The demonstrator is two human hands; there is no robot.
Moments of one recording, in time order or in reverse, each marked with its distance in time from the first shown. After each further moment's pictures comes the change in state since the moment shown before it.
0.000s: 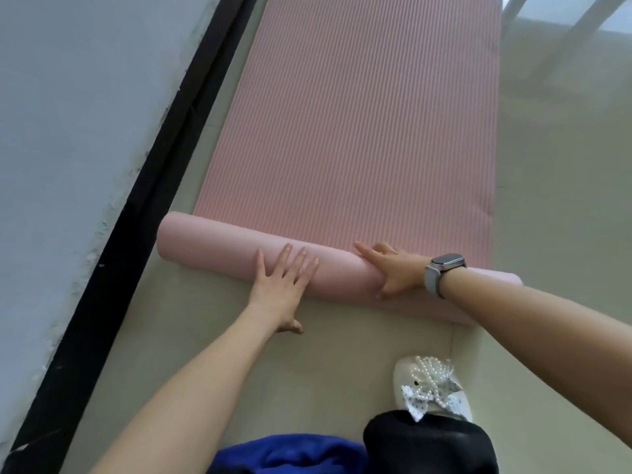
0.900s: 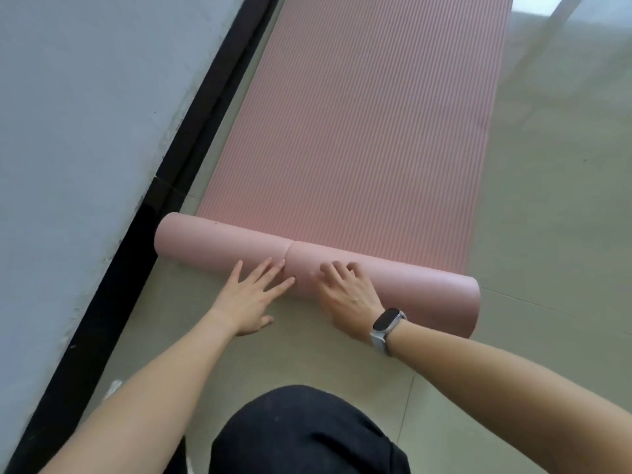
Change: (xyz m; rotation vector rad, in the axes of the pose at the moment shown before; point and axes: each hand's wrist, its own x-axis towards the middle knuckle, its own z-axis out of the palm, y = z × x) left_hand 0.093 -0.030 -0.145 0.005 -0.097 0.001; right_hand 0.029 0.050 -0.109 -0.261 0.668 -0.249
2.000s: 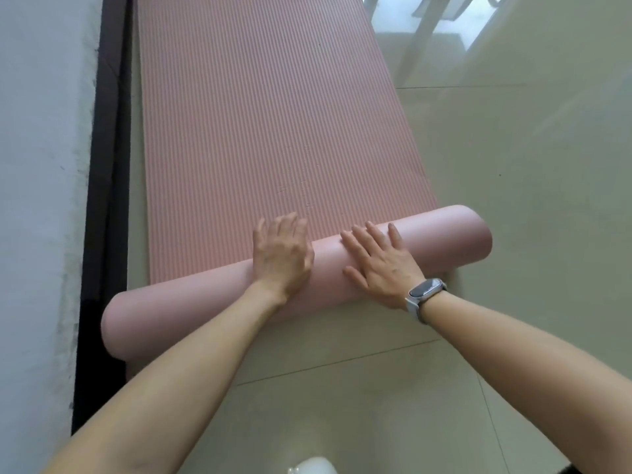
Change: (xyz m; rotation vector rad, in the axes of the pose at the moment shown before) left_hand 0.251 -0.110 -0.177 -0.272 0.763 0.257; right_hand 0.171 0.141 -0.043 -0.024 -0.183 0.634
